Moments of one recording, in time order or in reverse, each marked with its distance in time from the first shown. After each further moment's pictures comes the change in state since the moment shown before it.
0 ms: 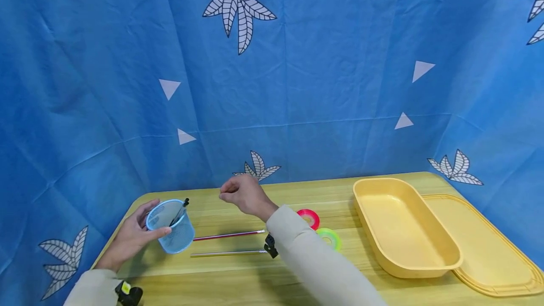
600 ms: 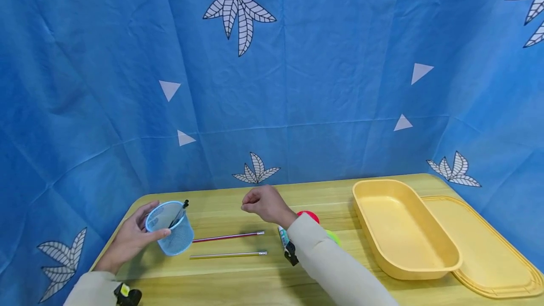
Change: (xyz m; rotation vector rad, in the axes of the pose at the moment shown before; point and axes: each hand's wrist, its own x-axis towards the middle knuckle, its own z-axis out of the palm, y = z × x) left_hand 0.001 -0.004 -0.001 -0.022 0.004 0.020; right_hand -0.023 0.047 -0.017 -0.030 -0.013 0.028
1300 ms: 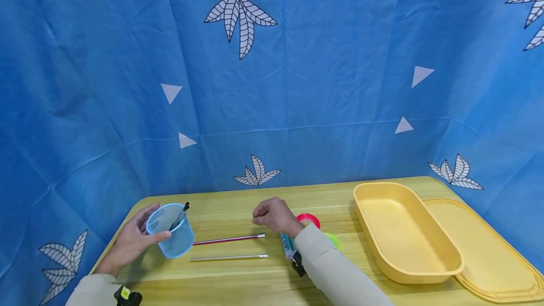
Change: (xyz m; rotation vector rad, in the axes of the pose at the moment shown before) left_hand 0.001 0.001 0.001 0.041 0.006 -0.038; right_hand -0.011 0.033 0.007 0.010 -0.008 0.104
